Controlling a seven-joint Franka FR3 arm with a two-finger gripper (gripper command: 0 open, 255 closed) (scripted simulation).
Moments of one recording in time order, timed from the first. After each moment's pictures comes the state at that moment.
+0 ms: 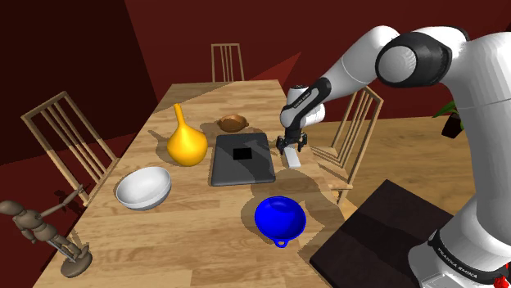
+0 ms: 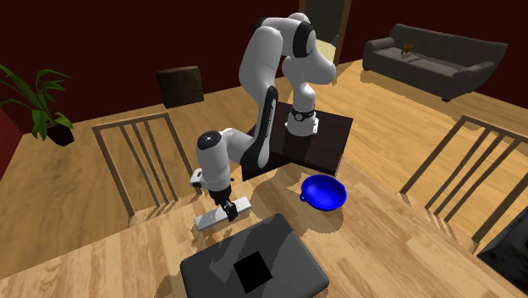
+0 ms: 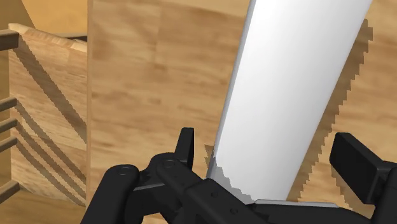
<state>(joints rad) -0.09 0.70 -0.04 -1.83 0.08 2.52 0.23</state>
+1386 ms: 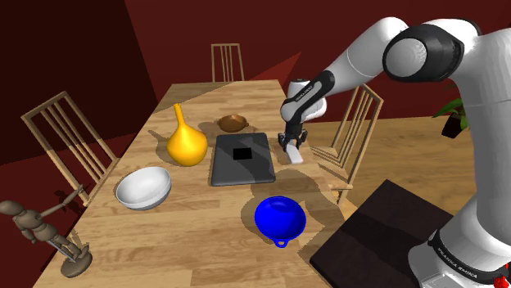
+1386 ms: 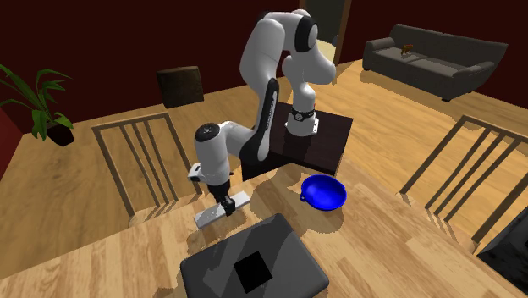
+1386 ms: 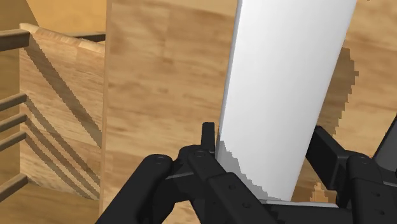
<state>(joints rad) -0.08 0.64 -0.04 -1.84 0.08 2.48 0.24</state>
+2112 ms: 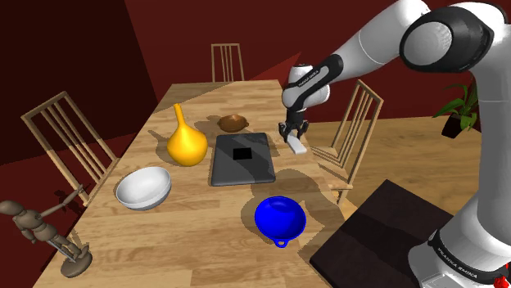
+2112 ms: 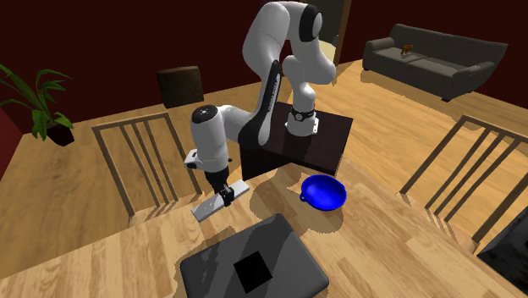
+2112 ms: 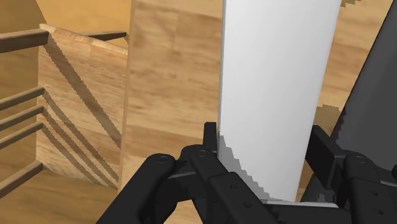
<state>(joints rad) -0.08 0.53 -0.05 -1.85 0.07 2.38 0.25</state>
